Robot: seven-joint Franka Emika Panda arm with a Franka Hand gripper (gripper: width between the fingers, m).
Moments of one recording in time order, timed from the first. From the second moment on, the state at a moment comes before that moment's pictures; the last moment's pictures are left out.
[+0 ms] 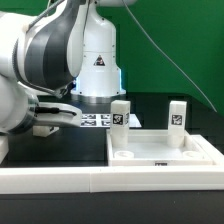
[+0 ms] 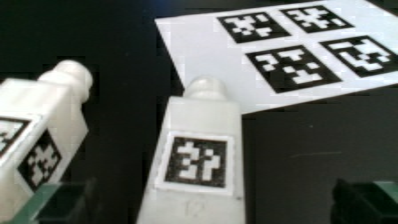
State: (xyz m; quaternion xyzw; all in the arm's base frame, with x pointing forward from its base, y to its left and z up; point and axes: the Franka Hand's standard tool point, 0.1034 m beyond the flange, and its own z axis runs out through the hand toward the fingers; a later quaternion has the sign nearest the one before) arm 0.404 -0.149 0.016 -0.84 0.12 0.52 0.11
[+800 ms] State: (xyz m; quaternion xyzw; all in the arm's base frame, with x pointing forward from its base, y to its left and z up) arm 0.401 -0.146 0.001 -0.85 0.12 0.51 0.10
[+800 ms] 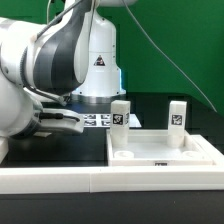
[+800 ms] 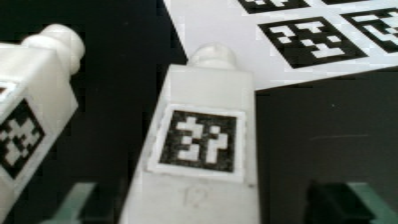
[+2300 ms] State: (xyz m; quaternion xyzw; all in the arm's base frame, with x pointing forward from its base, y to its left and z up) arm 0.475 -0.128 0.052 -0.89 0.10 0.44 0.07
